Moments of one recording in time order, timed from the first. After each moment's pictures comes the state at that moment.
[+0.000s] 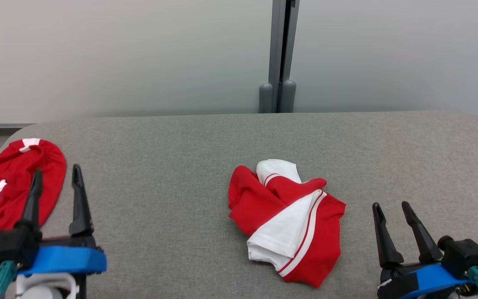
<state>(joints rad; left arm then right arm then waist) -0.09 0.29 -0.12 0.10 -0.36 0.08 -0.26 -0.02 -0.07 0.02 0.20 0.26 0.13 -0.23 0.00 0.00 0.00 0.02</state>
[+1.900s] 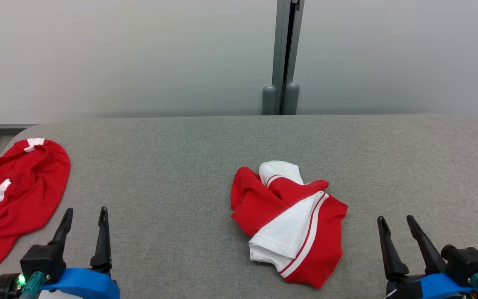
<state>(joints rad) 0.00 0.32 -0.19 0.16 -0.36 0.07 -0.15 0.03 -0.08 0.00 0.17 0.25 0.13 -0.18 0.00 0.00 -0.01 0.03</state>
